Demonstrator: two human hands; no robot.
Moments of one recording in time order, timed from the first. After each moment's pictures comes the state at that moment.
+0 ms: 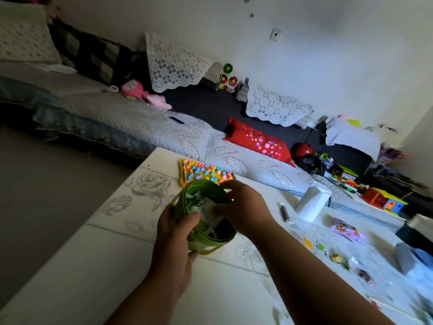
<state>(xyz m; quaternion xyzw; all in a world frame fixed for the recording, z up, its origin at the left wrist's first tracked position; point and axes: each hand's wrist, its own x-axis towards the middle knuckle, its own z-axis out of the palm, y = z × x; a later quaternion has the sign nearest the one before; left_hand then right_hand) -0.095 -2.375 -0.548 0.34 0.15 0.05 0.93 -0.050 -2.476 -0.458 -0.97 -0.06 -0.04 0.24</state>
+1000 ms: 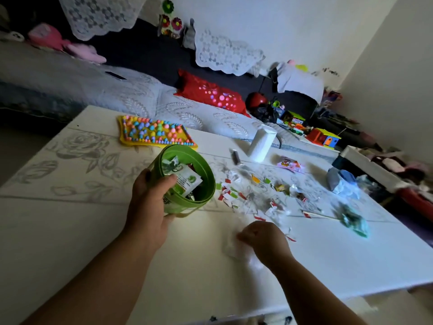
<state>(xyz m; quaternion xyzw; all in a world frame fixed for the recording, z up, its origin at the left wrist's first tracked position) -0.097 -2.436 -0.562 0.42 0.12 -0.02 0.90 -0.148 -2.654 -0.572 -0.94 0.21 -0.01 0.28</state>
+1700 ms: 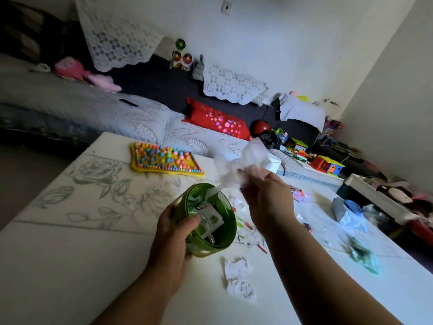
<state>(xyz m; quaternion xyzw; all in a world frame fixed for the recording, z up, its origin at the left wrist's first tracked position) -0.113 -2.448 -0.561 0.40 0.09 -0.07 0.91 -0.097 -2.572 -0.447 -0.57 0.10 -0.16 0.80</state>
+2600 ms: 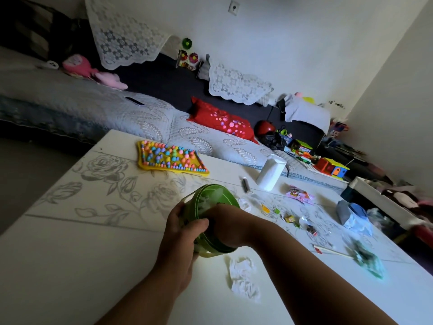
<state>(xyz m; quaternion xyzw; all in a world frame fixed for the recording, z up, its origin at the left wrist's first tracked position) -0.118 -2.446 -0.560 0.42 0.08 -0.08 0.90 -0.101 -2.538 -0.471 -0.98 -0.14 0.14 0.04</state>
